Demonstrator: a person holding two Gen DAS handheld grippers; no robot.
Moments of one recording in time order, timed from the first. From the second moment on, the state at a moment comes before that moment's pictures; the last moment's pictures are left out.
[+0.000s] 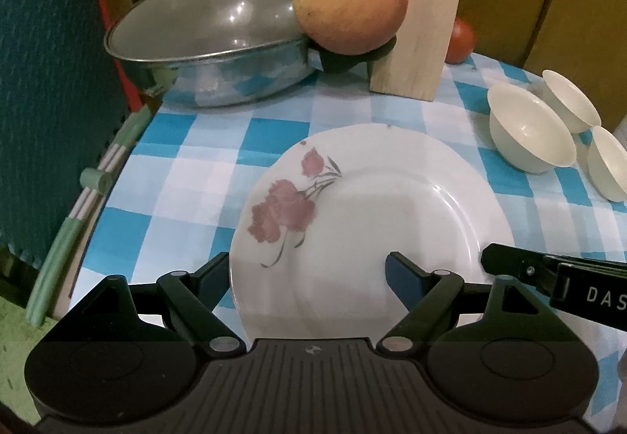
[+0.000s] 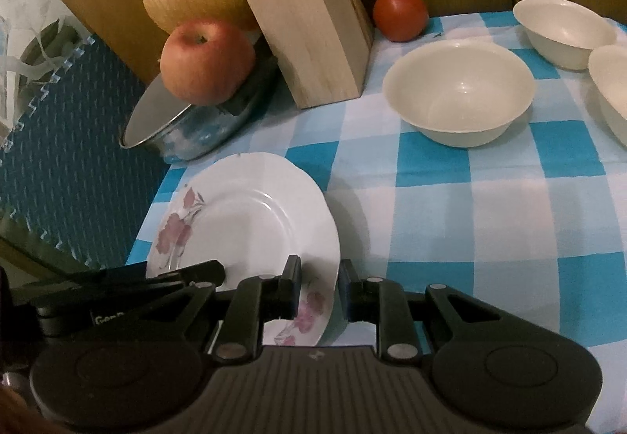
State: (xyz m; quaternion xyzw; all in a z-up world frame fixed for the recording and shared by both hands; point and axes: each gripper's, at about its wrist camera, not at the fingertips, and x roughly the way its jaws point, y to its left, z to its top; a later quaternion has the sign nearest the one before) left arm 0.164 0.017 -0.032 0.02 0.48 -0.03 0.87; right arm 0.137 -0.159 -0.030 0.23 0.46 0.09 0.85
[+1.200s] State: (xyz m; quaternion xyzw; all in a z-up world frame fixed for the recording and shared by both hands) left arm 0.158 0.012 -0.018 0.03 0.46 -0.02 0.88; right arm 0.126 -0.163 -0.017 0.24 0.45 0.09 0.86
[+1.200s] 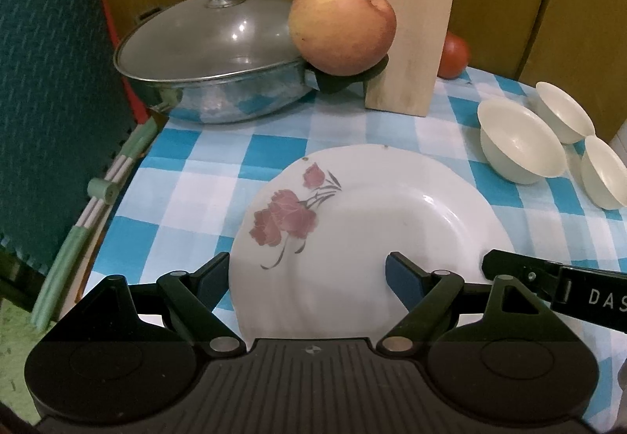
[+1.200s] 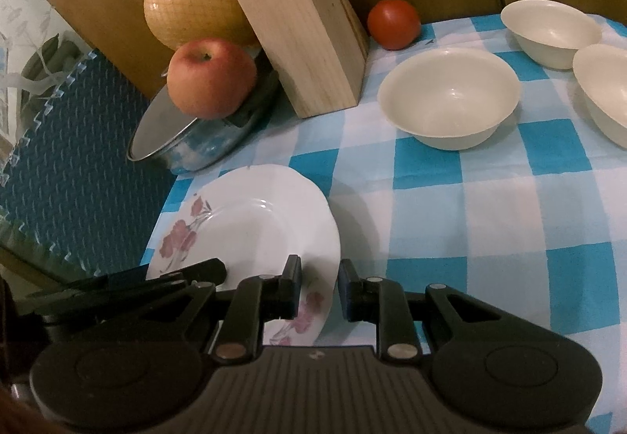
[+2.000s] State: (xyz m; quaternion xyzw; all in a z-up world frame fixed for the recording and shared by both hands) left arm 0.126 0.004 -0.007 0.04 0.46 -0.03 0.89; right arm 0.086 -0.161 -0.004 0.23 0.45 0.09 0.86
